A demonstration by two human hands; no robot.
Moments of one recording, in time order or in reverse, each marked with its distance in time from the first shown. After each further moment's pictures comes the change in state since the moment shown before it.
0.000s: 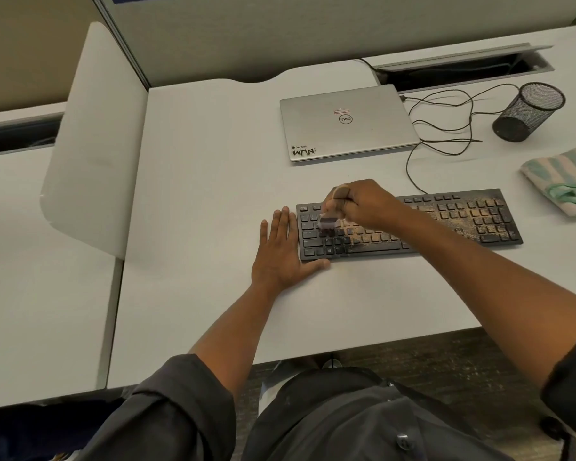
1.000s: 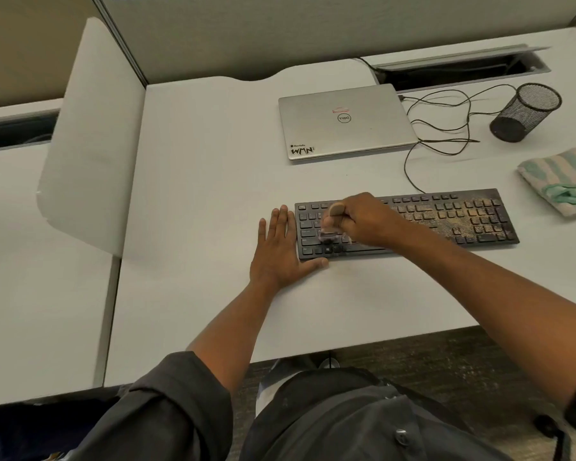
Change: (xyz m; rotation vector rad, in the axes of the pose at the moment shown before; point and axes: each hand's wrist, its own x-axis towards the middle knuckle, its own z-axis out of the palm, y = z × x) left_hand 0.000 -0.002 0.003 -0.003 0.000 0.005; right_hand -0.020 -0.004 0.014 -0.055 -0.021 -0.052
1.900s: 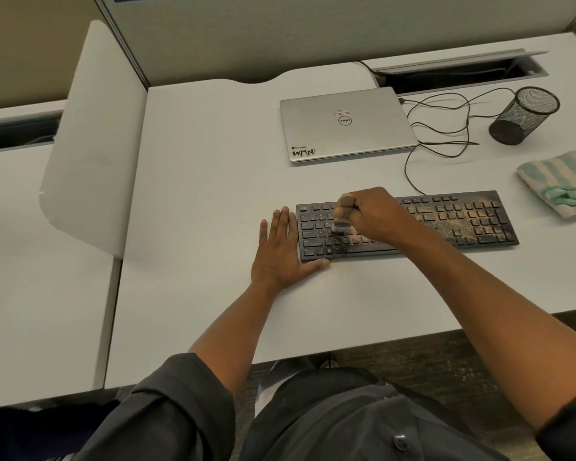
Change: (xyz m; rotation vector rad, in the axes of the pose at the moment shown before) left_hand 0.000 -0.001 -0.002 -0.019 -0.001 -0.003; right_hand -0.002 -0.003 -0.007 0.117 0.106 0.190
